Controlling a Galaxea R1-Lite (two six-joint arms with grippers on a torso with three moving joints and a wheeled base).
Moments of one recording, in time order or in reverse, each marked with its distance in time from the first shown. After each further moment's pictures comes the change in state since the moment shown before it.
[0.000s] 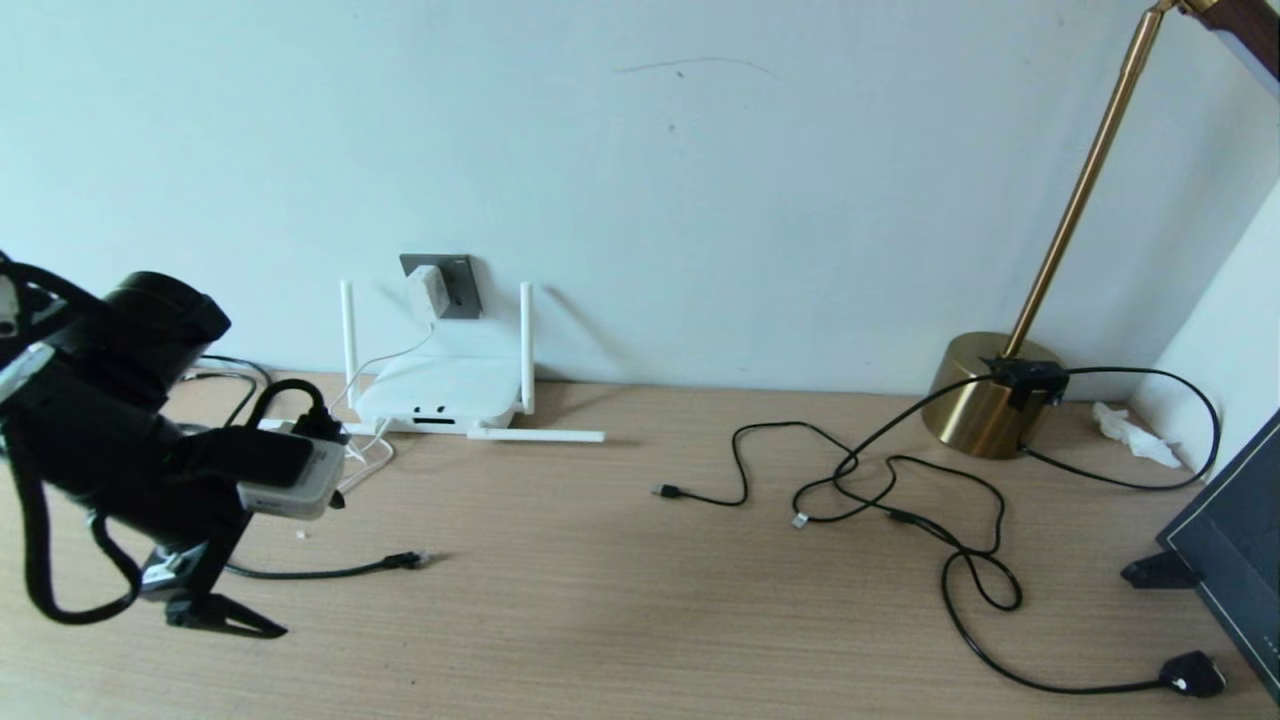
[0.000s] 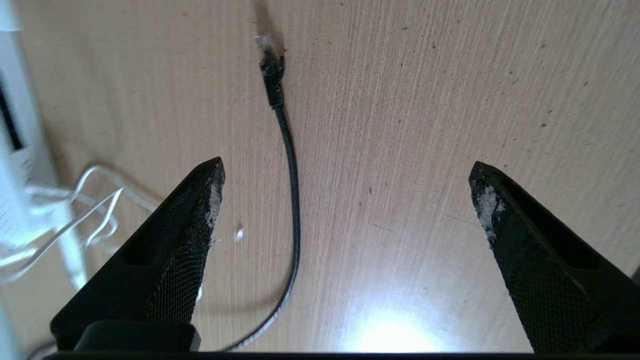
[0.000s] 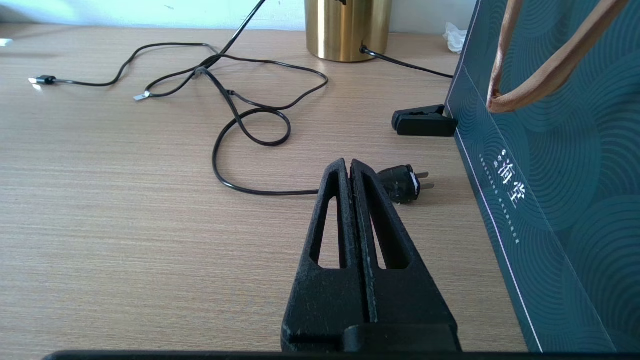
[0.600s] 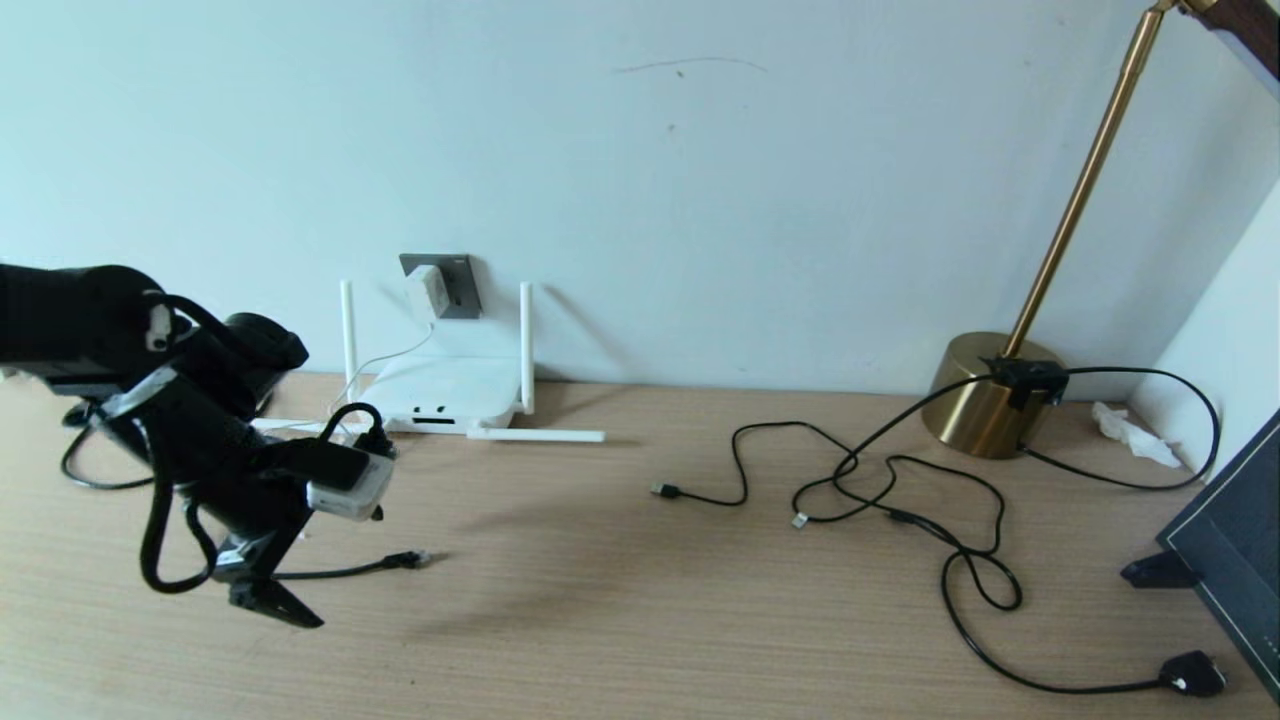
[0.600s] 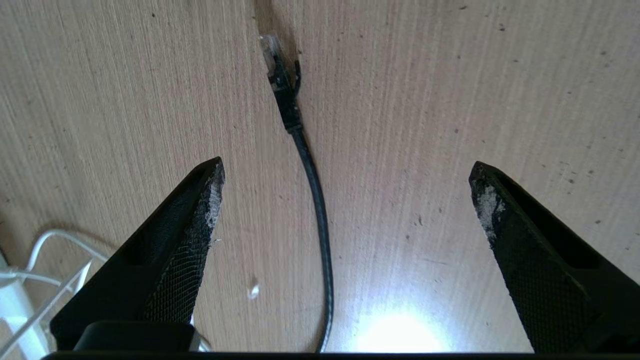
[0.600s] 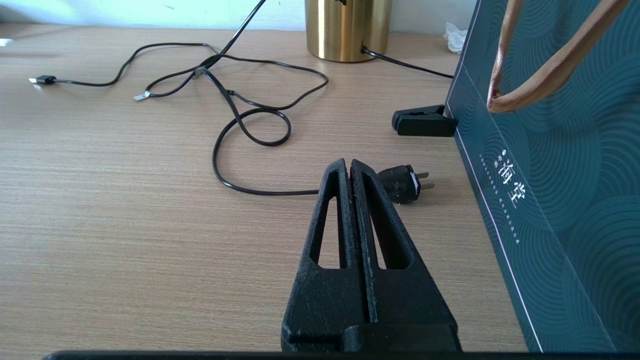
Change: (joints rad) left arm -0.002 0.217 -0.102 0.007 -0.001 0.081; right arm 0.000 0.000 0.000 0.000 0.000 0.000
